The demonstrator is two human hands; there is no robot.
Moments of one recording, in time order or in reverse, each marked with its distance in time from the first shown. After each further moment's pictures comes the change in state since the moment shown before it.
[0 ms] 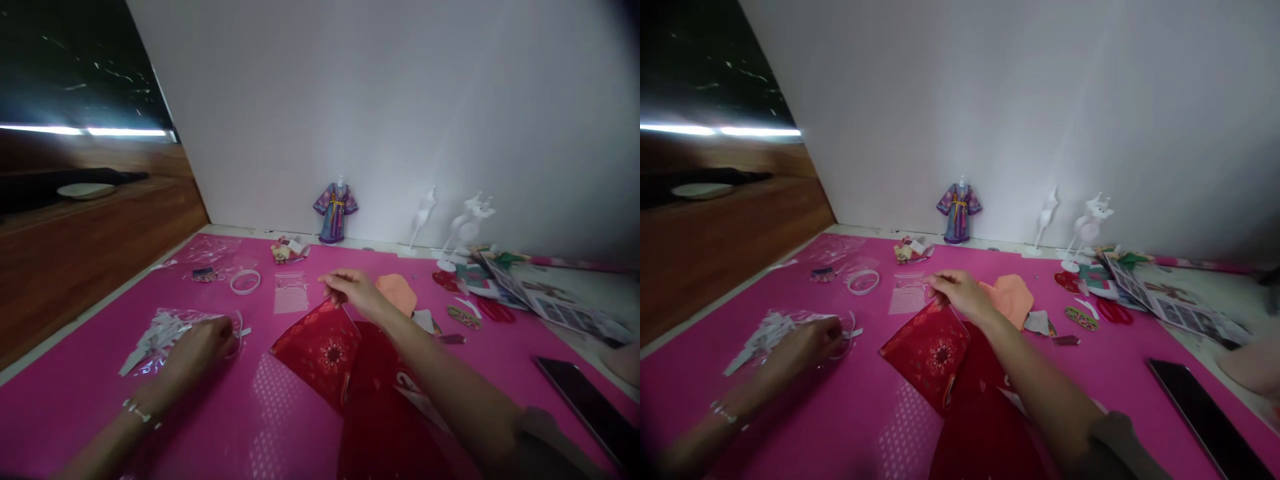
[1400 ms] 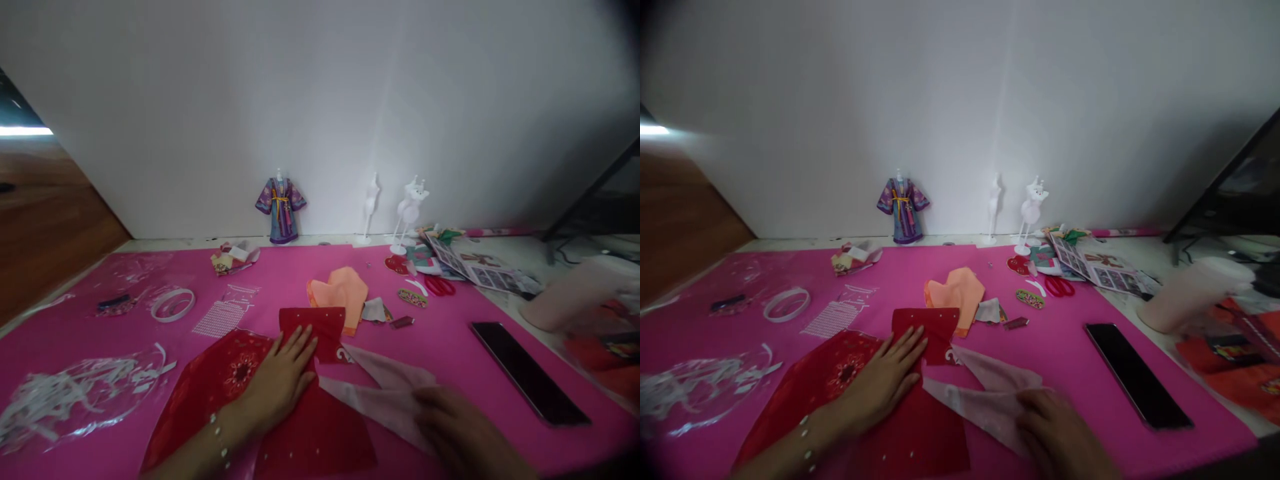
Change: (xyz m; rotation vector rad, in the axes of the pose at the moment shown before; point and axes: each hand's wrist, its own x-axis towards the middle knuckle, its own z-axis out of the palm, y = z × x) left_hand 0.030 0.209 0.056 -0.095 -0.266 0.604; right_hand -0.276 0.093 -0.110 -1.188 0.089 -0.110
